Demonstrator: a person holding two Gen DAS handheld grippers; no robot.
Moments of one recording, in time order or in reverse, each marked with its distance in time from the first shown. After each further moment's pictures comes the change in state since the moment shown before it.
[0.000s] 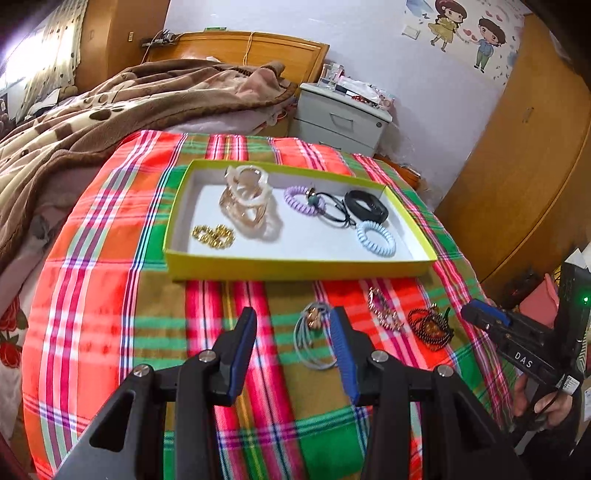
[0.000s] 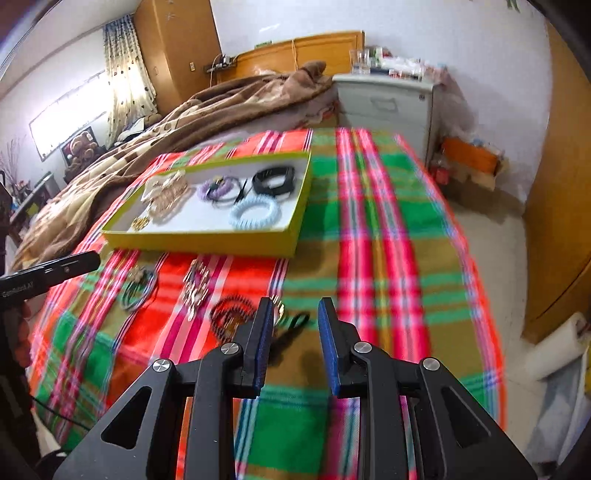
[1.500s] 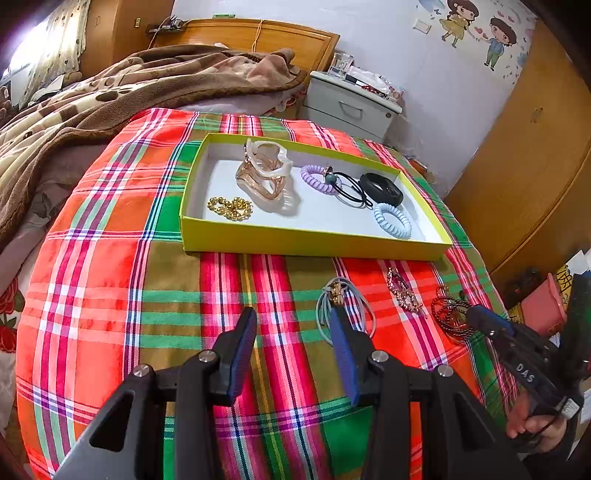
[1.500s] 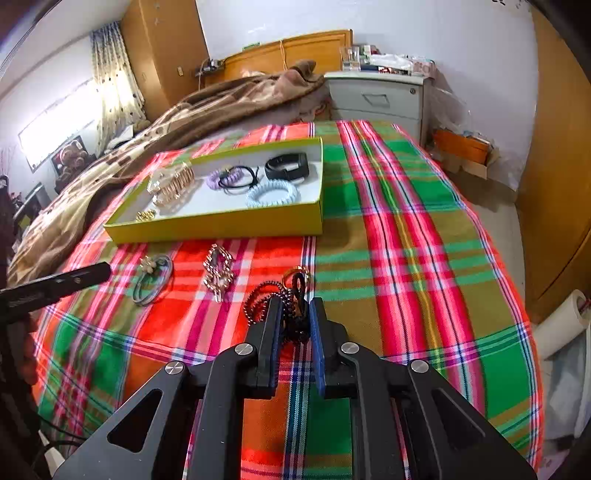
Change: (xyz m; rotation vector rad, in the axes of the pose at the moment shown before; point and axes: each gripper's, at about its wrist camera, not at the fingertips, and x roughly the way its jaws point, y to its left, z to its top) left arm 0.007 0.014 -0.013 -0.025 0.040 -0.002; right arm -0.004 0.028 -0.019 0.039 -0.033 -0.053
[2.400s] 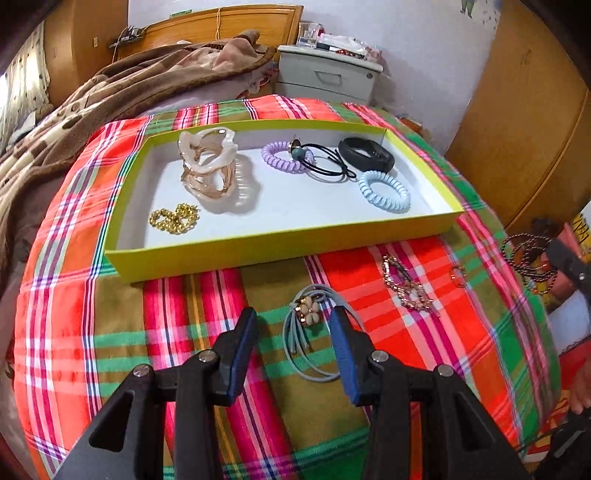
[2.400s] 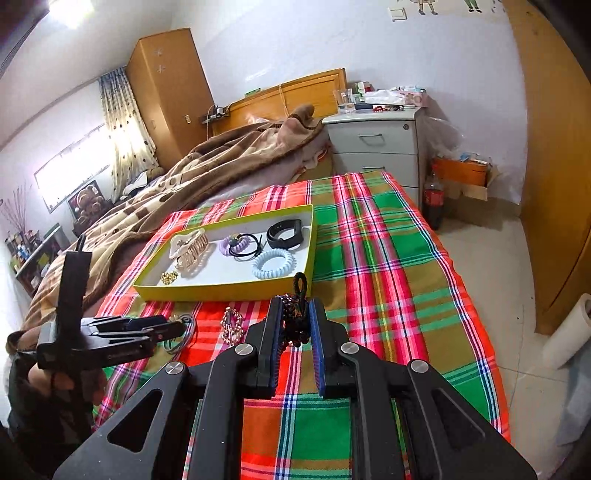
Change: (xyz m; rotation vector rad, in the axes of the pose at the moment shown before) left arm 0.046 -0.040 0.014 0.176 0.092 0.080; right arm -0.042 -0.019 0.026 0.067 -0.157 0.081
